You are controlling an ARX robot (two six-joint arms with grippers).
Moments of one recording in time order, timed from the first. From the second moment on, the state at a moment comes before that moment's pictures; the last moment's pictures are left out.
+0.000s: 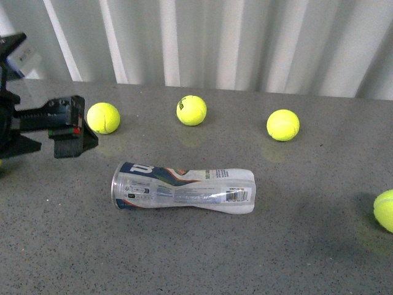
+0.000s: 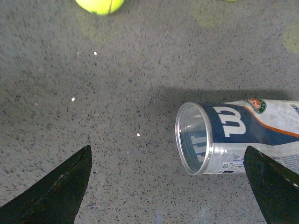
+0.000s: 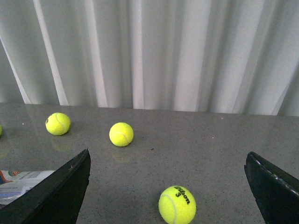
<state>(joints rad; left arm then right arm) -0.08 1.70 0.79 0.13 0.16 -0.10 0.00 0.00 0.01 0.00 0.00 -0.01</state>
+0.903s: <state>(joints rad) -0.17 1.99 0.71 0.64 0.43 -0.55 0.00 0.00 0.01 0.00 0.00 -0.01</state>
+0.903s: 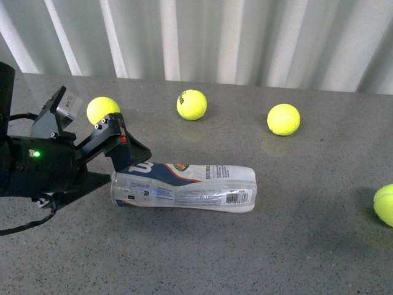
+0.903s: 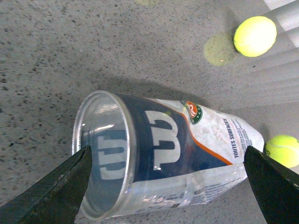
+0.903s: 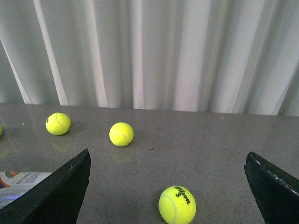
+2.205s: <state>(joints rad) -0.20 1.41 1.03 -0.18 0.48 0.09 0.00 0.00 0.01 0.00 0.00 -0.01</state>
